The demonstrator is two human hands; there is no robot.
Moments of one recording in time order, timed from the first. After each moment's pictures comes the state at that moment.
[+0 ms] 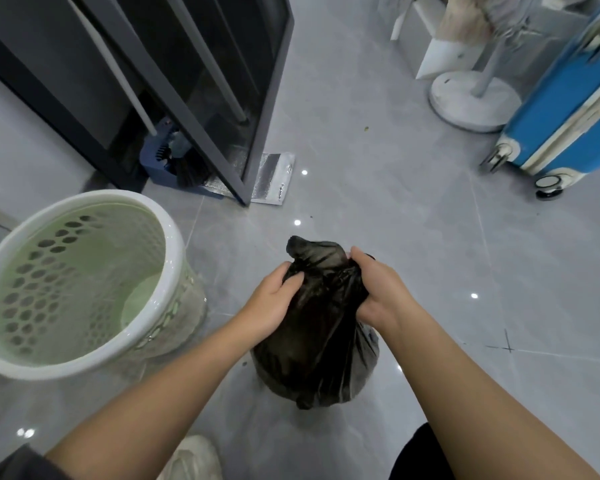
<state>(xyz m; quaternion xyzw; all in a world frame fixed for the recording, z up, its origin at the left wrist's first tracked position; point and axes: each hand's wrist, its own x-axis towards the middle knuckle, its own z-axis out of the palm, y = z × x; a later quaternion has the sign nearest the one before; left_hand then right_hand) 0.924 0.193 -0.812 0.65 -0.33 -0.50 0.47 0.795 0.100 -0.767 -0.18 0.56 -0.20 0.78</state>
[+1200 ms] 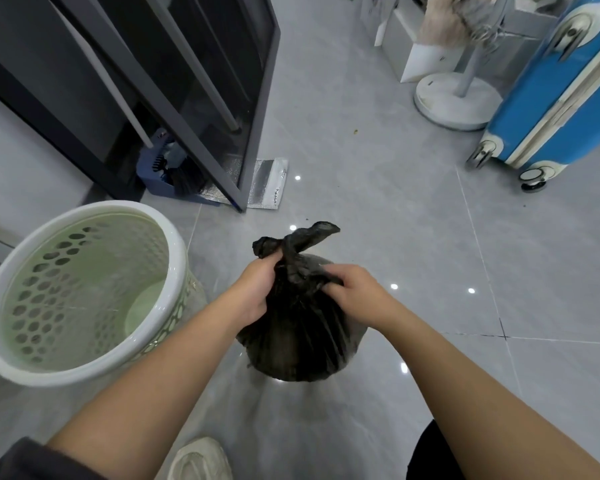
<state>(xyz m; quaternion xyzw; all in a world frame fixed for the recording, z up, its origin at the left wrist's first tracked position) 0.939 0.179 -0.773 0.61 -0.08 -0.62 0.49 0.778 0.114 -0.787 -0.76 0.36 -0.09 0.54</state>
